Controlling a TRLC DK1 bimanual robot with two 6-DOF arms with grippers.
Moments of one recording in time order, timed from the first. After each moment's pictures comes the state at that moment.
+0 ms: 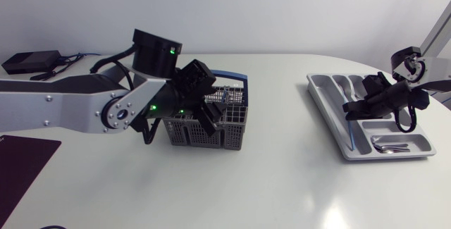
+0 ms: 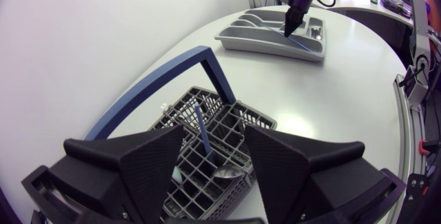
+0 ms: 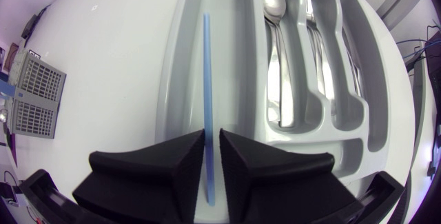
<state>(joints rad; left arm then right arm) -0.62 1.59 0.95 0.08 0.12 0.43 -0.32 1.90 1.21 -0.49 -0.24 -0.32</state>
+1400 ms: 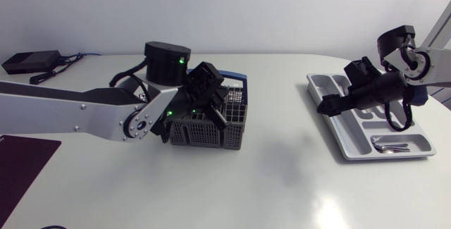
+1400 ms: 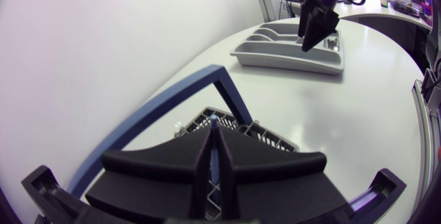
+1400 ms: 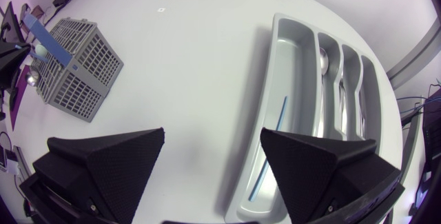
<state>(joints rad) -0.64 1.67 0.94 0.32 0.05 0.44 -0.09 1.60 1.05 -0.47 -0.24 -0.32</state>
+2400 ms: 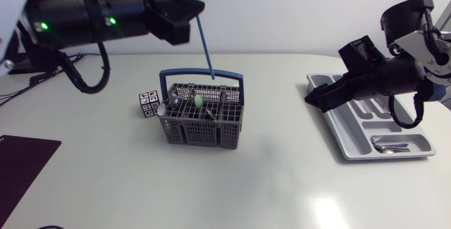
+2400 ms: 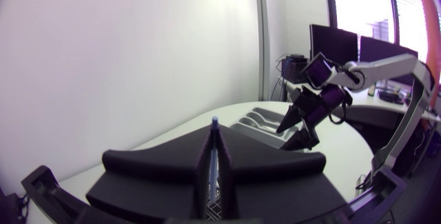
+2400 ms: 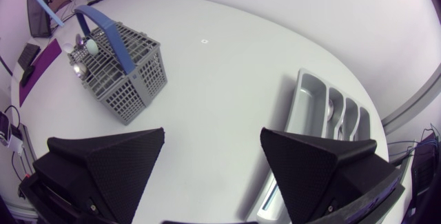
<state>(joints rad) -0.52 1.27 1.15 -0.05 0.28 0.13 0.09 1.35 1.01 -0.51 -0.23 -0.32</state>
